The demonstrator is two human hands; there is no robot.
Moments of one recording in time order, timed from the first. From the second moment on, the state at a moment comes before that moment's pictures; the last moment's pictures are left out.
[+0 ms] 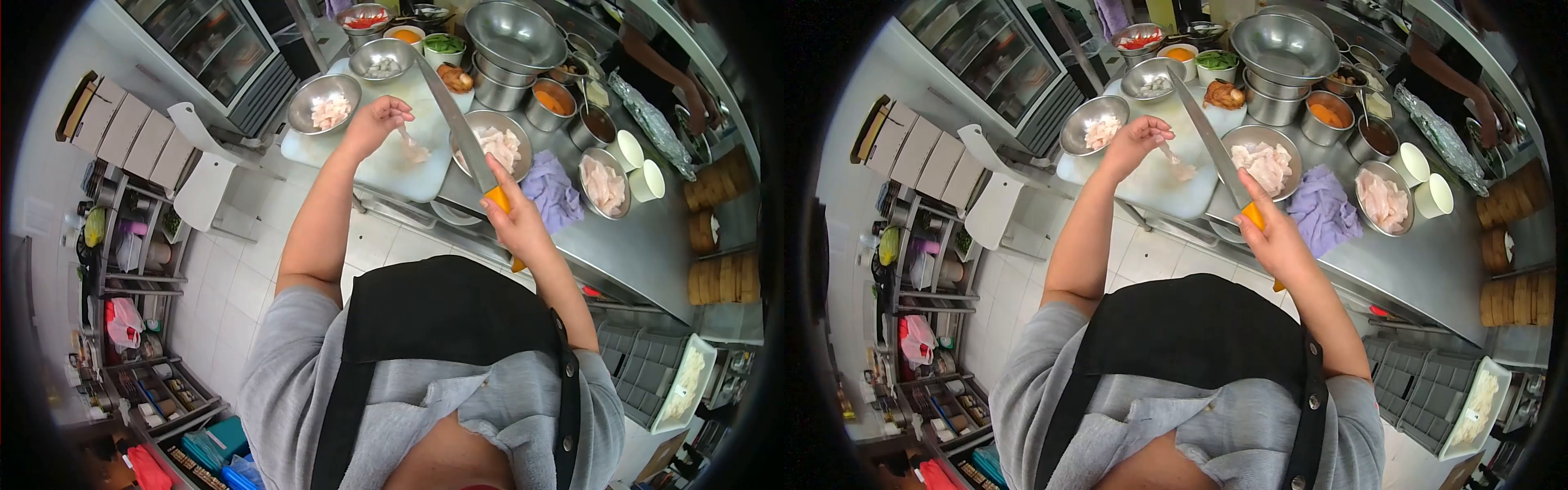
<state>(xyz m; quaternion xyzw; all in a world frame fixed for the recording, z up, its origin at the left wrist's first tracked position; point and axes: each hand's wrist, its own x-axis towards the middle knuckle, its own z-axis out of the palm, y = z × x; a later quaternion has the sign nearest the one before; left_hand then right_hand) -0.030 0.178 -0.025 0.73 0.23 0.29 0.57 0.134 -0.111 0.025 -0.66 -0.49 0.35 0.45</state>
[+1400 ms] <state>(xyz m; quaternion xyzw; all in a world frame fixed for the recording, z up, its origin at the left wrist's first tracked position) 0.119 0.159 0.004 0.94 0.15 0.00 0.32 0.169 -0.193 0.032 -0.72 -0.39 0.26 0.52</state>
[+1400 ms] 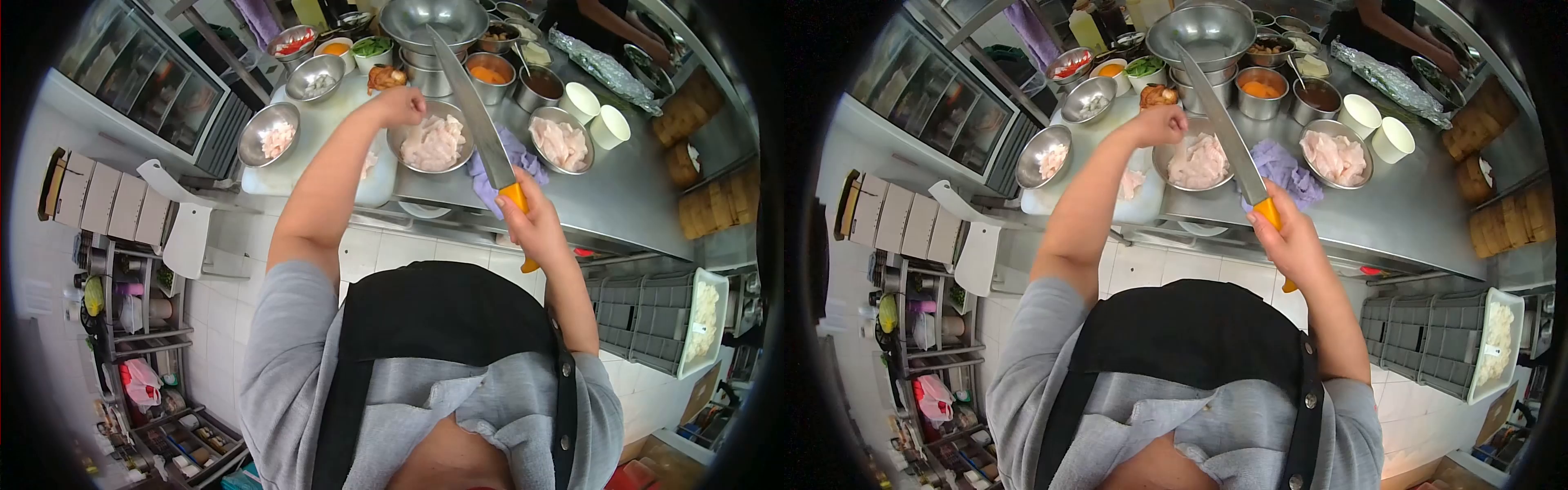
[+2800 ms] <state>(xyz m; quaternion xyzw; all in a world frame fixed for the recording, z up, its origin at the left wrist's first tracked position) -0.068 0.118 -0.107 0.90 0.20 0.34 0.19 0.105 -0.093 -0.024 -0.71 -0.58 0.32 0.24</state>
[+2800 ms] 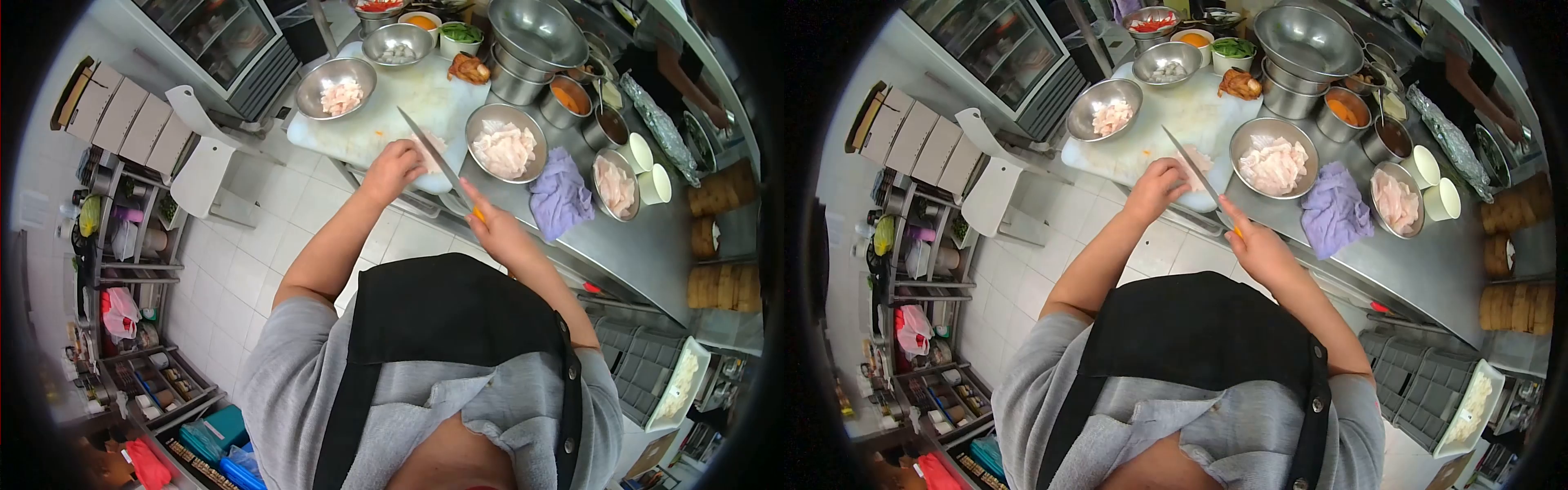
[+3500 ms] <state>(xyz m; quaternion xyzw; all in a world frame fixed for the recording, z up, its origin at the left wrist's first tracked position) -0.067 0.121 -0.107 0.89 0.21 0.36 0.17 0.104 -0.071 -0.020 -0.72 -0.63 0.29 0.09</state>
